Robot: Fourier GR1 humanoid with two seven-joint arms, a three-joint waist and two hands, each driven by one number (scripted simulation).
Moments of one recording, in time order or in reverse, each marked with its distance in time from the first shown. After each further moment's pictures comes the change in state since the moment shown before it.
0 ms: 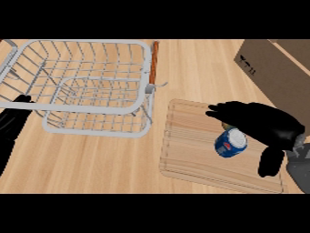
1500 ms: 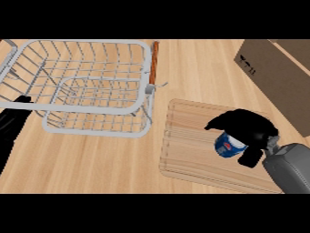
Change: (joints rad) left arm -0.007 -0.047 0.049 -0.012 -0.026 -0.055 0.037; right arm 0.025 0.112 0.038 0.203 0.274 -0.090 -0.131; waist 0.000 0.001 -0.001
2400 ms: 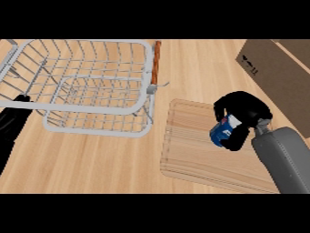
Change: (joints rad) left arm -0.003 -0.022 0.014 -0.015 -0.008 -0.028 0.005; right arm -0.094 0.154 -0.180 0.212 0.068 -0.132 0.118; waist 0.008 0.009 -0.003
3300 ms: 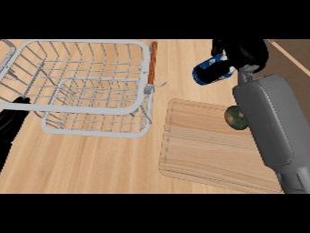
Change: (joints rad) left arm 0.006 -0.010 0.023 0.008 -0.022 0.000 -0.003; right arm -0.401 0.139 -0.192 0.120 0.117 -0.247 0.417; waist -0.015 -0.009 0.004
